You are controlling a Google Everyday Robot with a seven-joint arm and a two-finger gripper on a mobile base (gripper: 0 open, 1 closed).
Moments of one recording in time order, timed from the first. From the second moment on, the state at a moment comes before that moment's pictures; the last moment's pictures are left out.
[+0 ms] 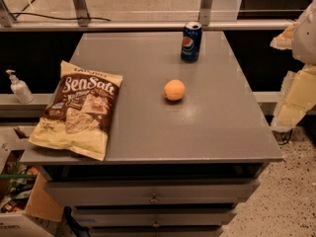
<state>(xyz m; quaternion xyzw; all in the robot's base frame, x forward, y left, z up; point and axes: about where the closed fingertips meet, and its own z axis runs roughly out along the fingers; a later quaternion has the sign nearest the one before) 0.438 -0.217 0.976 -0.60 0.78 -0.03 0.16</state>
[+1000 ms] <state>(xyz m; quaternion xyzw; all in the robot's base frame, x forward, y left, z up) 0.459 -0.177 0.968 -0.64 0.74 0.01 0.21</state>
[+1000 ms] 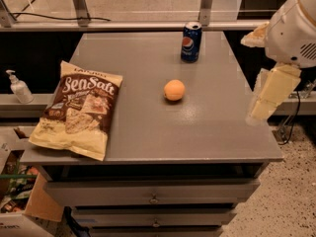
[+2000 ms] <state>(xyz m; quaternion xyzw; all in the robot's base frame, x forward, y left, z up) 0.473 -0.041 0.945 -0.74 0.60 0.13 0.29</state>
